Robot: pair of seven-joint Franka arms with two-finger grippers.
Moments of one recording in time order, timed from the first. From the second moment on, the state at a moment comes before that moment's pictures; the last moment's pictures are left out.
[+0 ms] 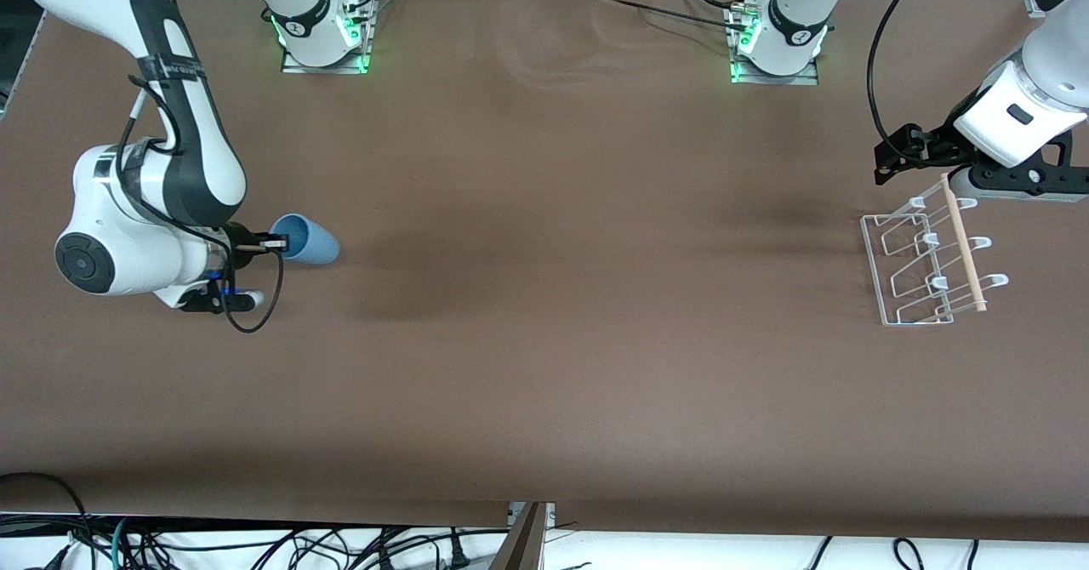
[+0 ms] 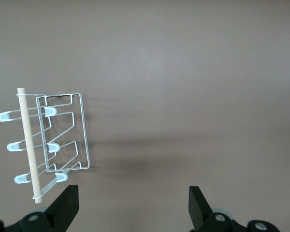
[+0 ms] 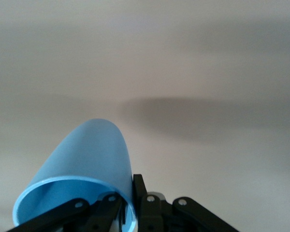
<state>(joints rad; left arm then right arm) 0.02 -0.02 -0.10 -1.70 0.00 1.66 -0.05 0.10 0.45 -0.02 -1.65 0.21 1.67 0.06</state>
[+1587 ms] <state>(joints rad) 0.02 0.17 -0.11 -1.70 -0.54 1.62 1.01 0.69 0.71 0.01 -1.27 1.32 2.06 0.67</state>
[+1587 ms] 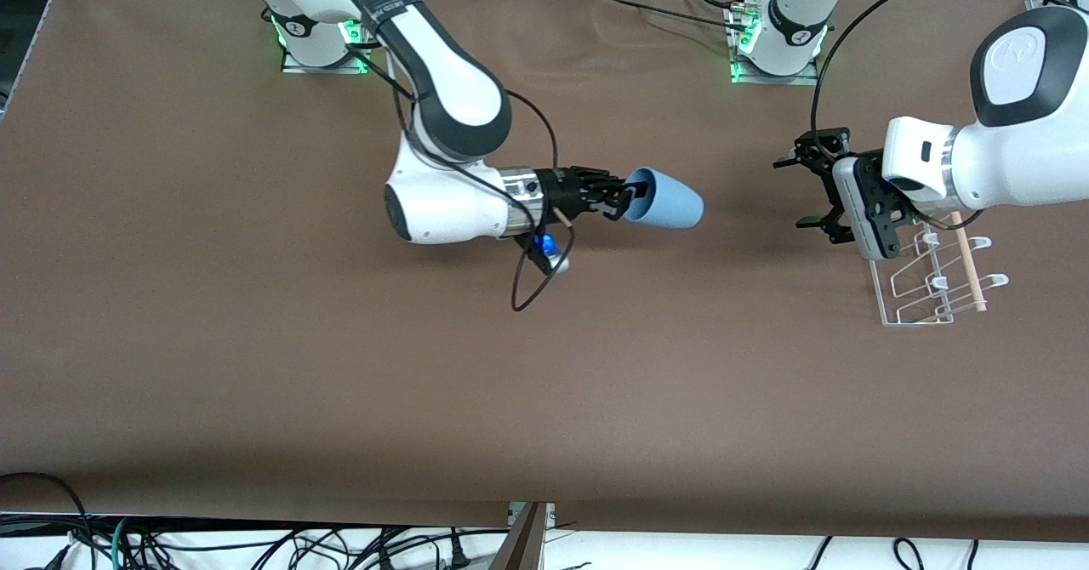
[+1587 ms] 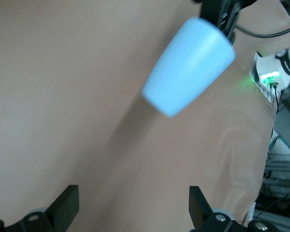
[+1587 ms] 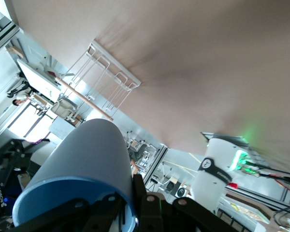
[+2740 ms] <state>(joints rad) -0.01 0.21 -0.23 -1.76 -0.58 1.72 1.46 0.73 0.74 0.01 -1.20 1.33 2.09 0.75</state>
